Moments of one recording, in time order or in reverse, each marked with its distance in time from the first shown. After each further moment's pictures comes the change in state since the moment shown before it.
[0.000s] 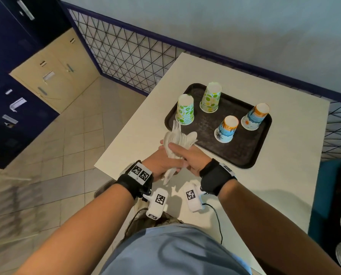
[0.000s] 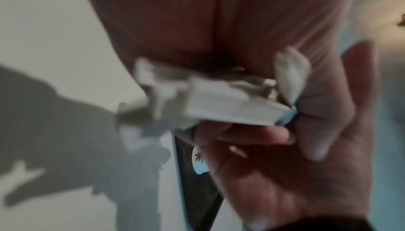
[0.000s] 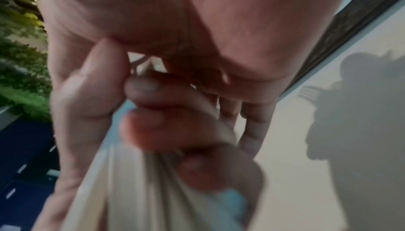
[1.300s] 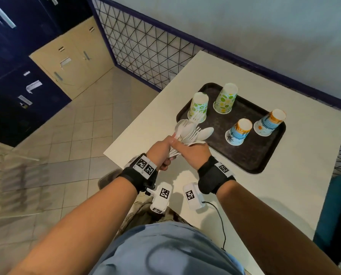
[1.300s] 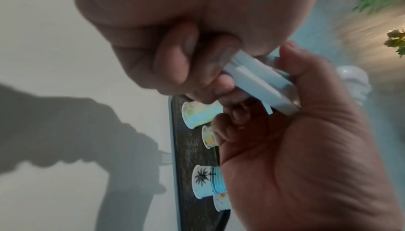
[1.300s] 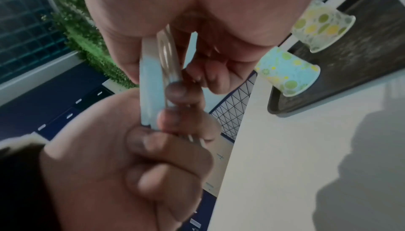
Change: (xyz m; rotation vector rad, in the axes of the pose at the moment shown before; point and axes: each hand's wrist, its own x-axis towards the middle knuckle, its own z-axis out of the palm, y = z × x) left_hand -0.009 0.021 -0.008 -0.090 0.476 -0.364; right_hand 0.002 -0.002 0.019 -0.368 0.264 -0.301
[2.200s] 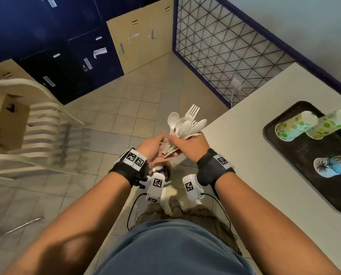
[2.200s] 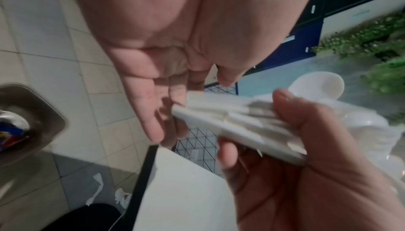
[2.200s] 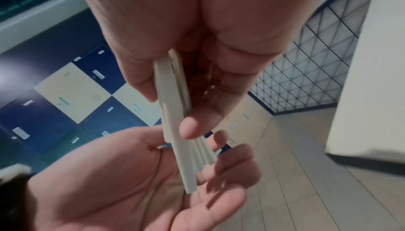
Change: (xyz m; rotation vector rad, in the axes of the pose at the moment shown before) left_hand -0.007 -0.088 -0.342 -0.386 0.098 -0.014; right_hand 0.017 -0.029 0.329 -0.240 -0.296 0.036
